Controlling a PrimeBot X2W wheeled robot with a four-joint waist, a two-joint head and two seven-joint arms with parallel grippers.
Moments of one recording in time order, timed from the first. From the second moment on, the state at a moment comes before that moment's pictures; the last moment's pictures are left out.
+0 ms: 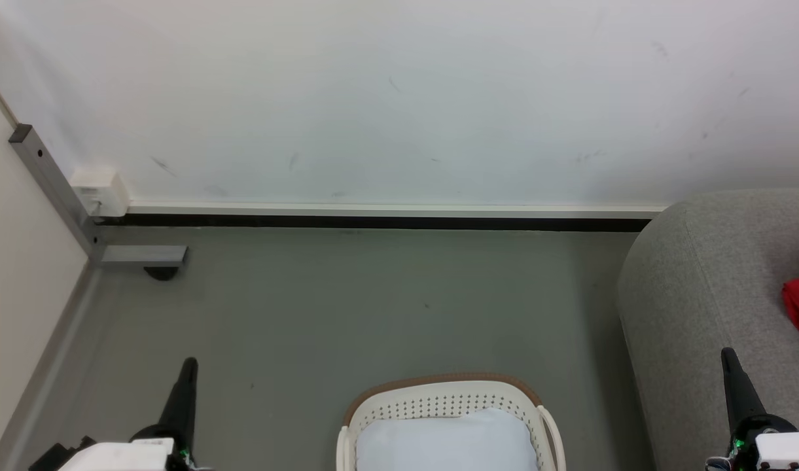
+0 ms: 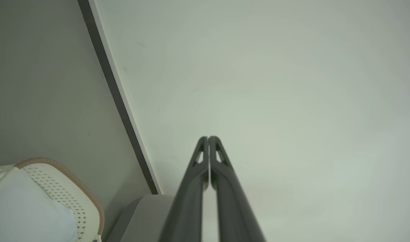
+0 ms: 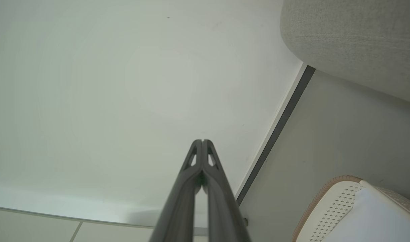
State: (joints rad) left arm -0.09 0.04 0.10 0.25 -1.47 -0.12 0.08; right arm -0.09 -0.07 -0.07 0.24 1.50 0.13 0.06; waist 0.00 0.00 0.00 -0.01
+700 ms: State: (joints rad) left arm -0.10 0.05 0.11 0.25 -1.61 -0.13 0.11; right arm -0.10 -0.06 -0.10 0.24 1.62 0.13 0.10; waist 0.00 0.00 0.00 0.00
